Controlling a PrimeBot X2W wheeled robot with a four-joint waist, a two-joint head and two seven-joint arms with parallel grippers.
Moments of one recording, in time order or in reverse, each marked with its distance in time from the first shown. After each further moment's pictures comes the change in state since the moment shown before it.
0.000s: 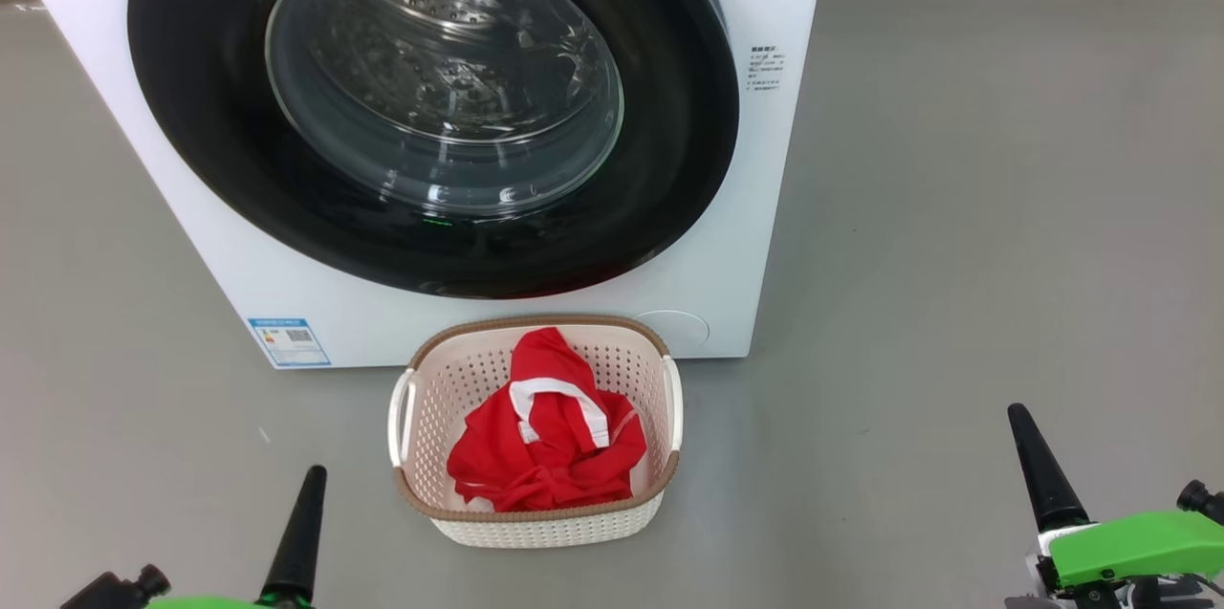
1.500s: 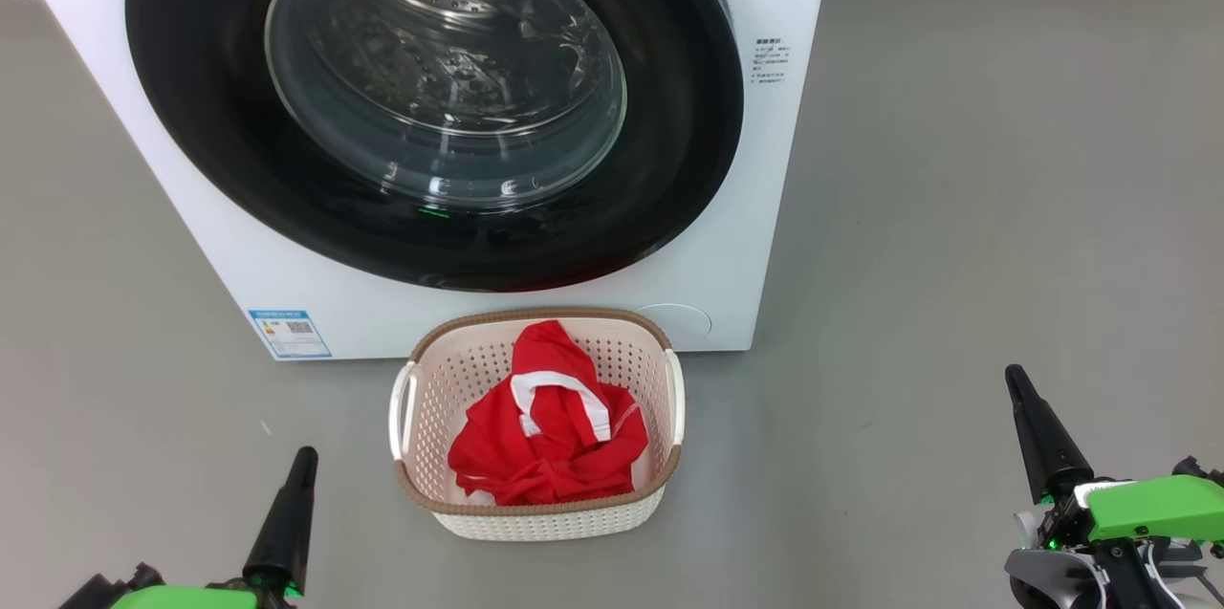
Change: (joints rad) left arm -0.046 0.000 0.033 0.038 -0.346 -0.024 0.083; right arm -0.076 -0.008 -0.010 0.037 0.348 0.000 0.086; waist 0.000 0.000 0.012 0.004
